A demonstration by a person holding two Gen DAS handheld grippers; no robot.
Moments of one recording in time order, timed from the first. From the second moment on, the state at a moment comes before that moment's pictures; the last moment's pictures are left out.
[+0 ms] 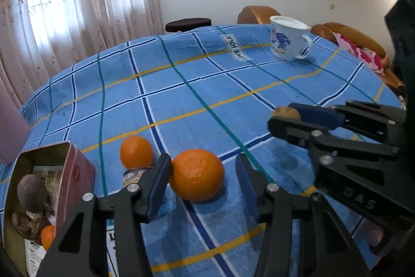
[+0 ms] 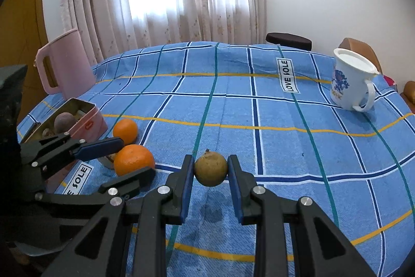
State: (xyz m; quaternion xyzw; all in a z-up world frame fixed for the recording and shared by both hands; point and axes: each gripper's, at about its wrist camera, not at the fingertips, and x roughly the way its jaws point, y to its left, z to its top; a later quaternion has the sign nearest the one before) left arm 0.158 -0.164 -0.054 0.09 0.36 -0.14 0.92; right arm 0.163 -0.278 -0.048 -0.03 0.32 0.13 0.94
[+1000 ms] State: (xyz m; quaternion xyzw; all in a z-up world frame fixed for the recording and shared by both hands) left arm 0.136 -0.145 -0.032 0.04 0.27 -0.15 0.95; right arm 0.141 -0.281 -0.034 -0.02 0.26 0.16 0.95
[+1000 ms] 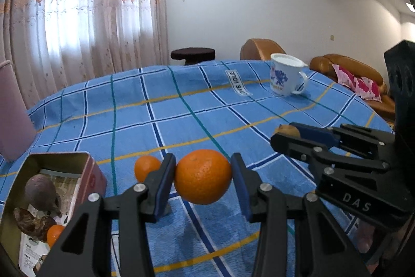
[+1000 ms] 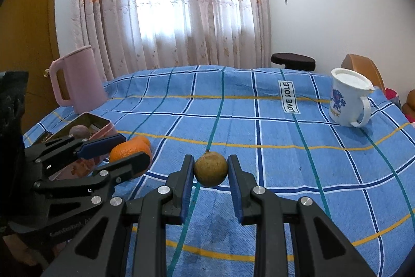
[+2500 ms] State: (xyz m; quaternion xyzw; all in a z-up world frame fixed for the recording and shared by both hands) left arm 0.109 -0.123 -0.019 0.01 0.20 -0.14 0.97; right arm 0.108 -0.280 -0.021 -0.04 0.16 0.17 0.97
